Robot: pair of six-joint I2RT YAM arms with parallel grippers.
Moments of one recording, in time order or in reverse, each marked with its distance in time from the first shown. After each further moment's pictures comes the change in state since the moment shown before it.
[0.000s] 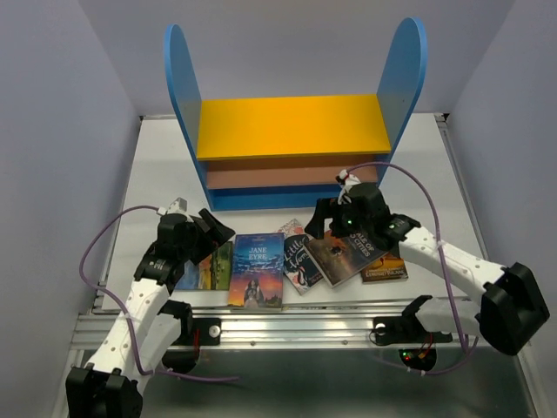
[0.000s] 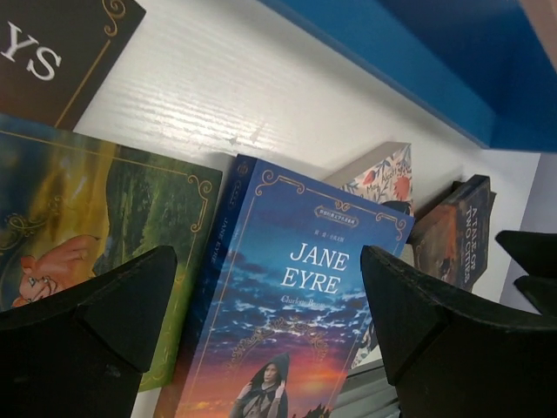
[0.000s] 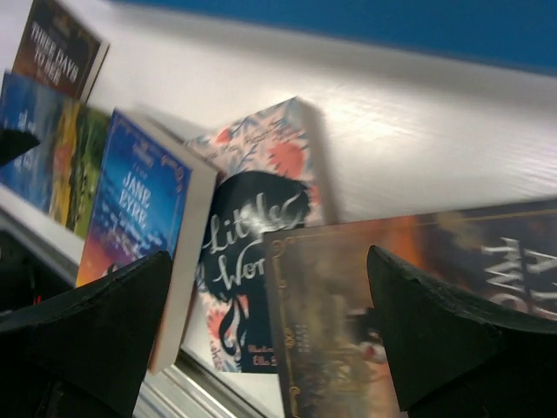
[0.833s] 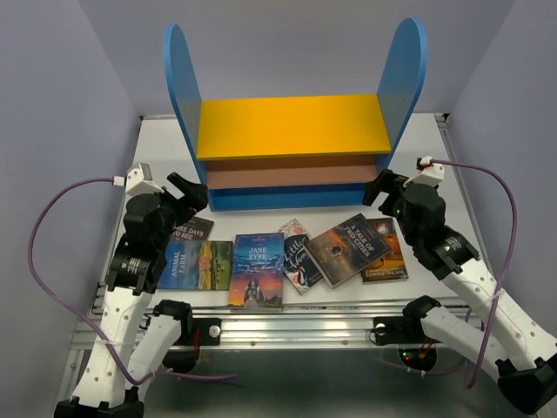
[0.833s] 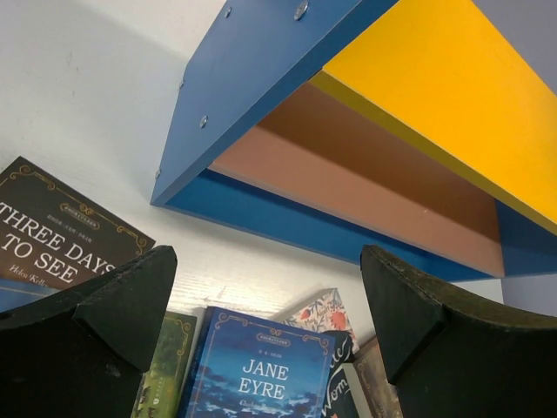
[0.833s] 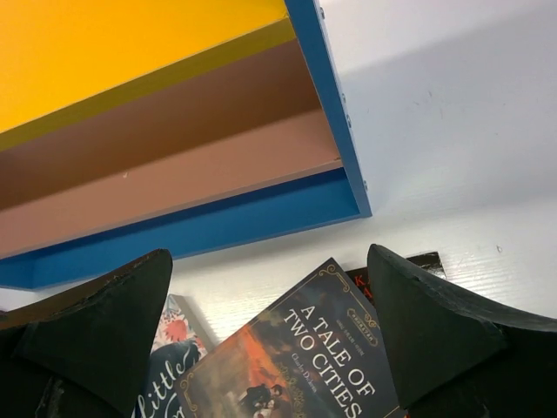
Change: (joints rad) left arm 0.003 -0.053 0.369 -0.052 -0.279 0.132; right arm -0.081 -0.363 0.057 -0.118 0.644 -0.013
